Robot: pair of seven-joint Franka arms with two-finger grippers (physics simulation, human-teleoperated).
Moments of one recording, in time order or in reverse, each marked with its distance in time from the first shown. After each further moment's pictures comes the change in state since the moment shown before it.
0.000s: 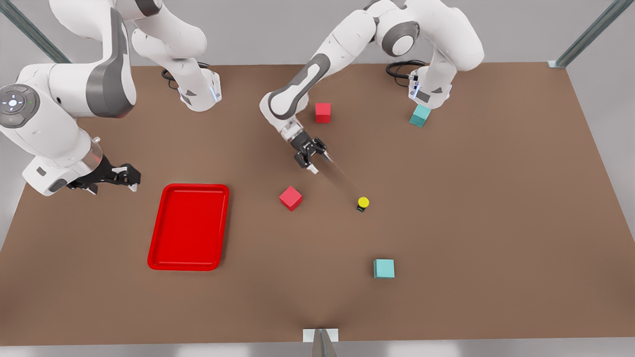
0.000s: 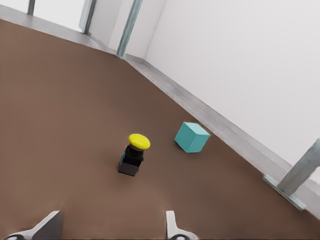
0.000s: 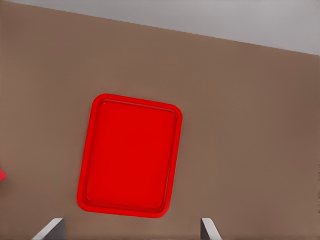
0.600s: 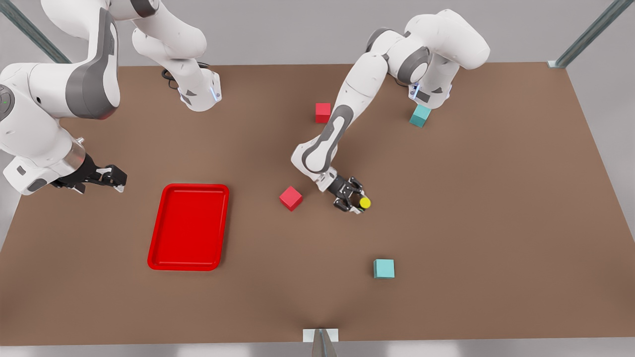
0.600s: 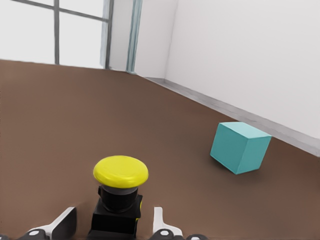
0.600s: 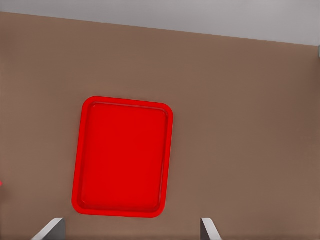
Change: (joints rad) left arm 0.309 0.166 -0.002 -0.108 0.163 0.129 0.101; right arm -0.056 -0.003 0.000 0.003 0.018 0.001 0.001
